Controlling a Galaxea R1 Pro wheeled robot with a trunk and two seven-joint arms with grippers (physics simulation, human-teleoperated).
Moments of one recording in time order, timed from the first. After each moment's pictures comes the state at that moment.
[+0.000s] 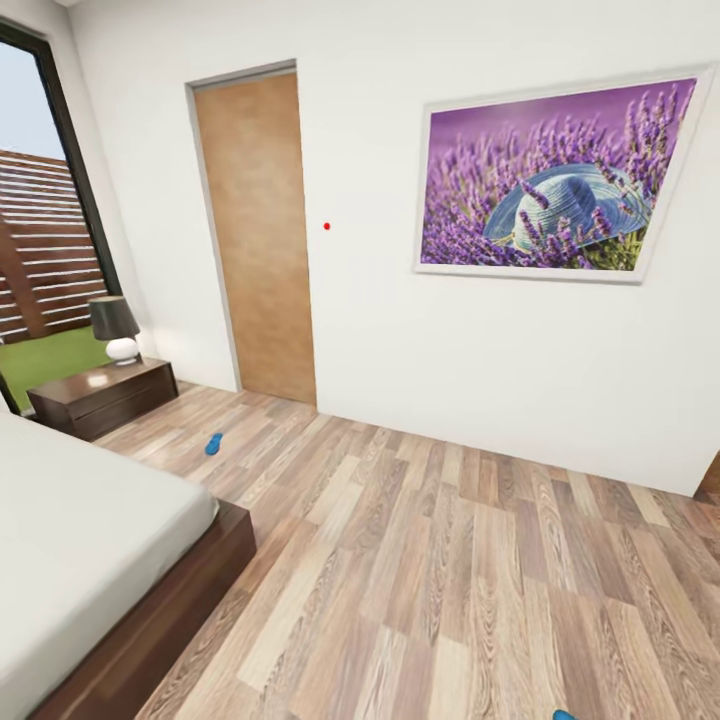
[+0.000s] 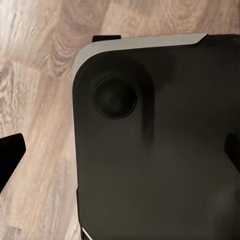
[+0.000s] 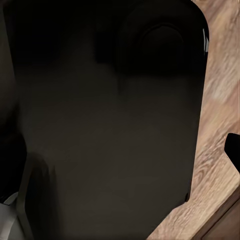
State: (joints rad) left arm -0.01 0.01 -0.01 -0.02 0.00 -0.10 -0.01; right arm -0.01 0.03 -0.01 -0.01 -0.01 -0.01 0.00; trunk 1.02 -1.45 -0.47
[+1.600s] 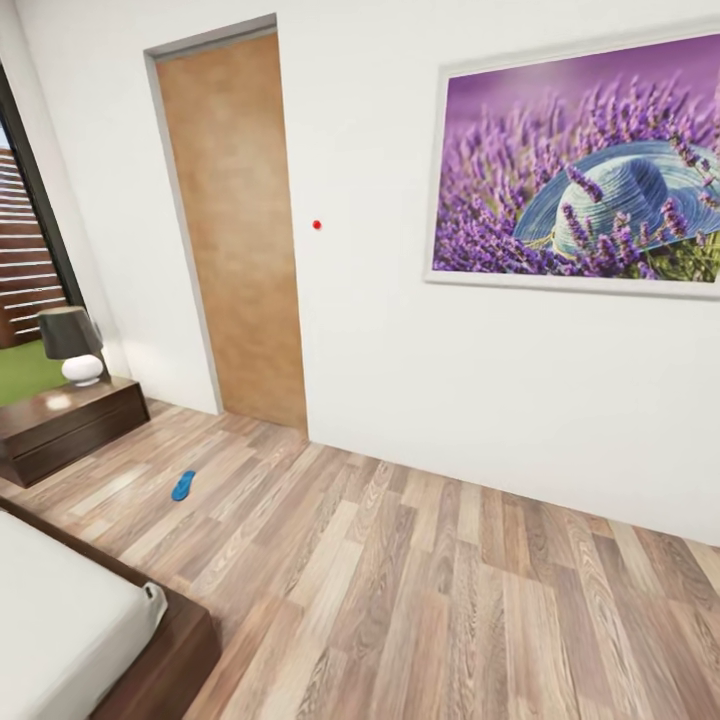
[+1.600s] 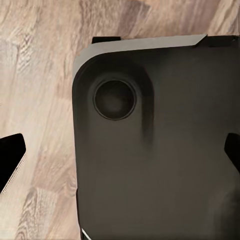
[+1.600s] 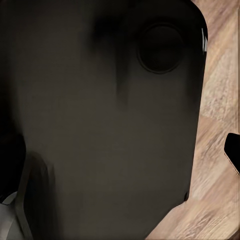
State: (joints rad) left arm -0.01 0.01 -0.01 -0.02 0.00 -0.10 -0.01; right arm -0.01 0.03 -0.01 0.00 -0.01 -0.01 0.00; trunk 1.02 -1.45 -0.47
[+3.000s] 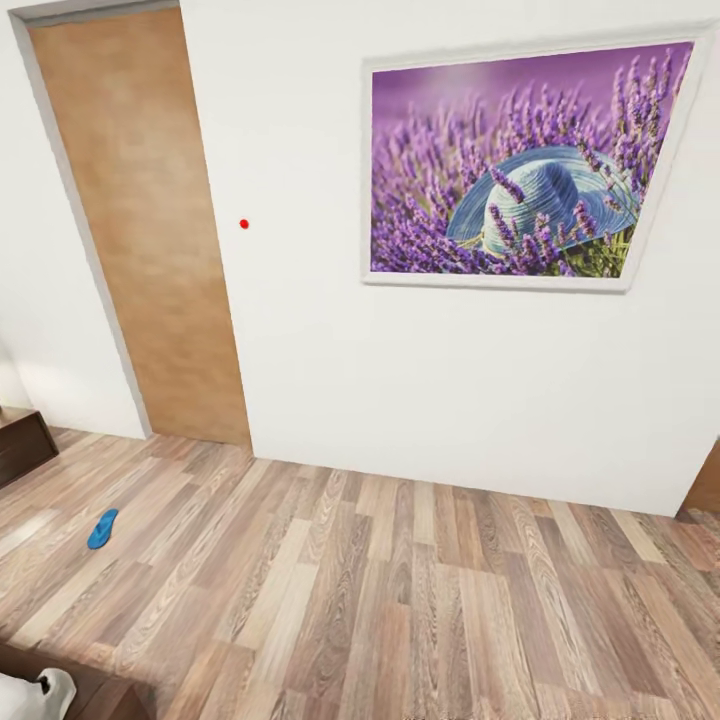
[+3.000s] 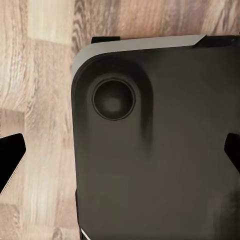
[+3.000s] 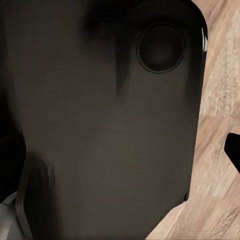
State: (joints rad) left arm -0.01 0.00 -0.01 -0.02 0.00 -0.10 -0.01; right arm -0.01 0.03 -0.01 0.00 -0.01 -0.01 0.00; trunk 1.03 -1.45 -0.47
